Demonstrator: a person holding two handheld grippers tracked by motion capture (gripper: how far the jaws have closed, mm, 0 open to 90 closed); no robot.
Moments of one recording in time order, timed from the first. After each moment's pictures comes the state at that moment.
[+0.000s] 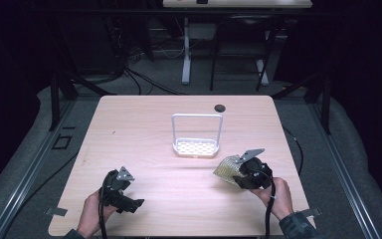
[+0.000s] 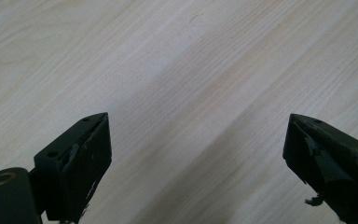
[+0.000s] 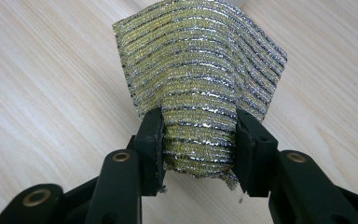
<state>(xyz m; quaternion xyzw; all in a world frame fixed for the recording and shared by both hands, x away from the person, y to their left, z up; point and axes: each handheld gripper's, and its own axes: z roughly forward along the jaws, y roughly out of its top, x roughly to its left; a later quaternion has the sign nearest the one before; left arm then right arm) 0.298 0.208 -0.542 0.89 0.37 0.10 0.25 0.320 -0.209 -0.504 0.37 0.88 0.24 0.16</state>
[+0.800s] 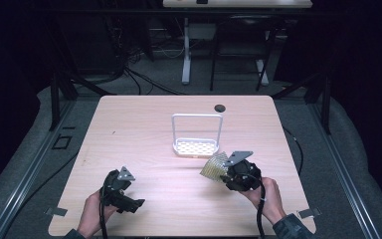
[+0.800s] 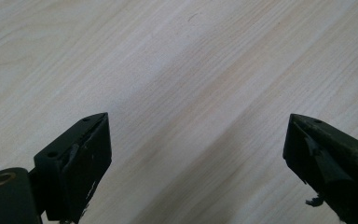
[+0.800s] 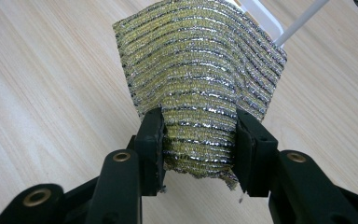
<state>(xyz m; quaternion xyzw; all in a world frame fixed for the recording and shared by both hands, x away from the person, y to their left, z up) 0.299 0.206 -0.543 0.89 0.37 0.10 0.24 0.309 -0.174 -0.489 0.32 0.89 0.27 0.18</state>
